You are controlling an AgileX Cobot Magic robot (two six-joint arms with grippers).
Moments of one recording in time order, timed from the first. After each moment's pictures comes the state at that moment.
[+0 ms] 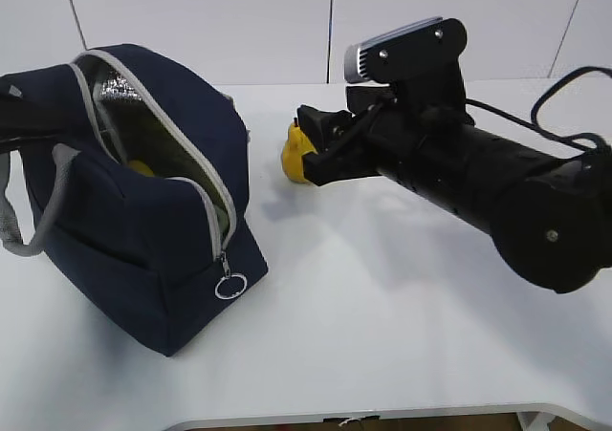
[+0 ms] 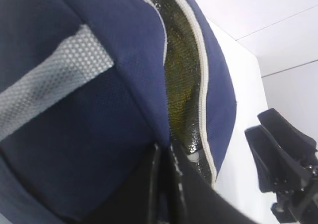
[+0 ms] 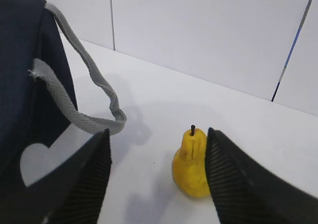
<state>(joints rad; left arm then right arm) -0.03 1.18 -0.71 -1.26 0.61 0.52 0.60 1.67 -0.82 0.17 -0.60 -0.23</state>
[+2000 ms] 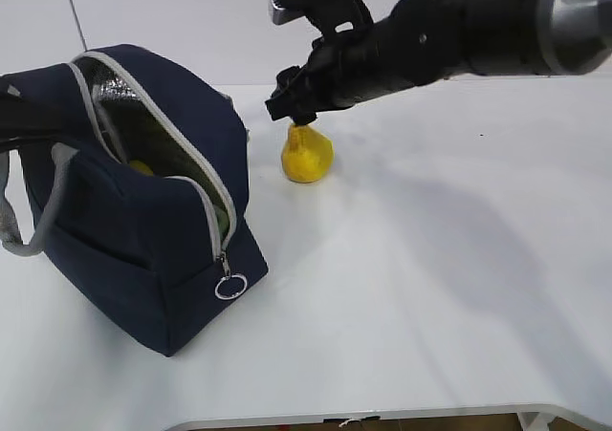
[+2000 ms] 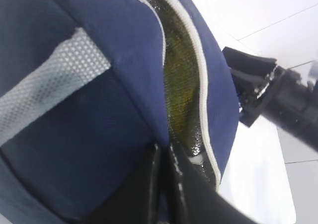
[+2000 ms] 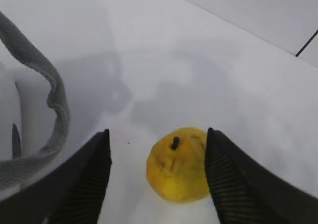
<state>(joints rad) -0.03 1.18 -0.71 -1.26 0.60 0.54 0.50 1.97 -1.48 0.11 0.18 -0.30</state>
